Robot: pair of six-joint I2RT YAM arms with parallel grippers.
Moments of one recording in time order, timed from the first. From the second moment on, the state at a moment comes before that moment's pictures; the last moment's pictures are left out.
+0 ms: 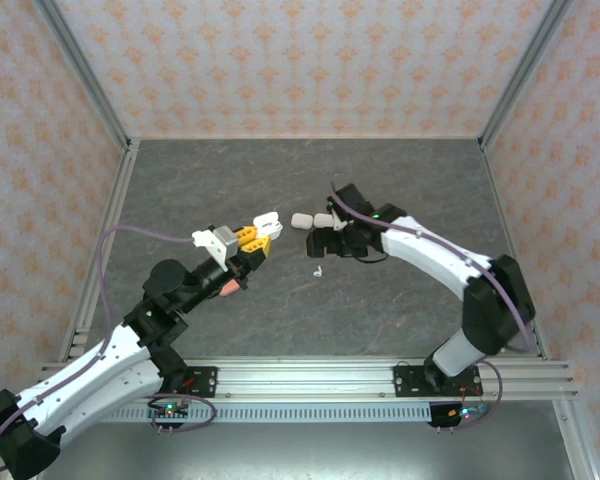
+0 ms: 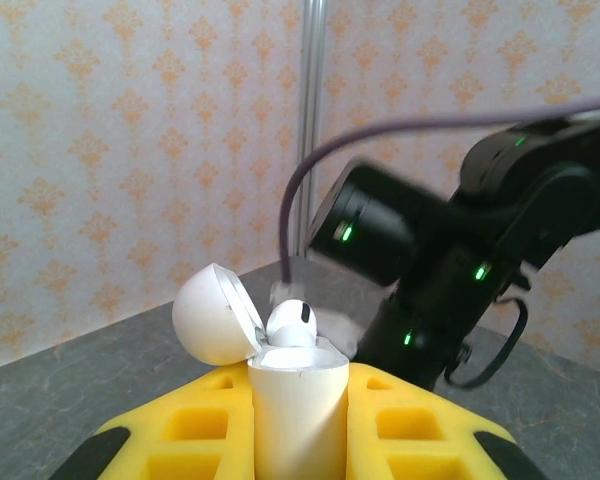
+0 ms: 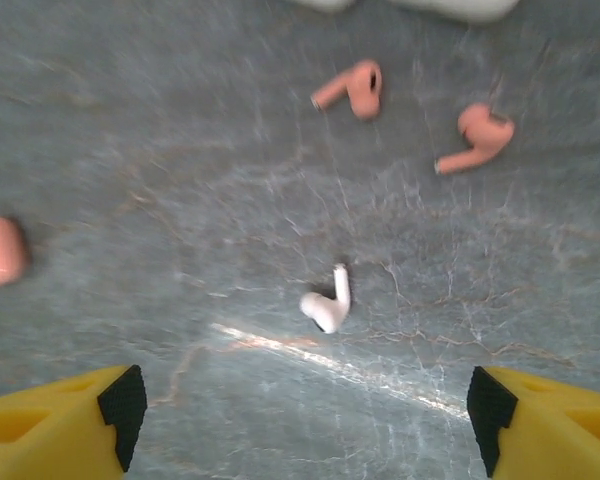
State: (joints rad) left arm -0.69 0.64 0.47 0.29 0.08 -0.06; right arm 0.65 1.61 1.19 -0.72 -0.13 0.51
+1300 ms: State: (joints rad) left arm -0.69 0.74 0.50 0.26 0.08 -0.05; right arm 0.71 1.86 1.20 -0.79 0.07 0.42
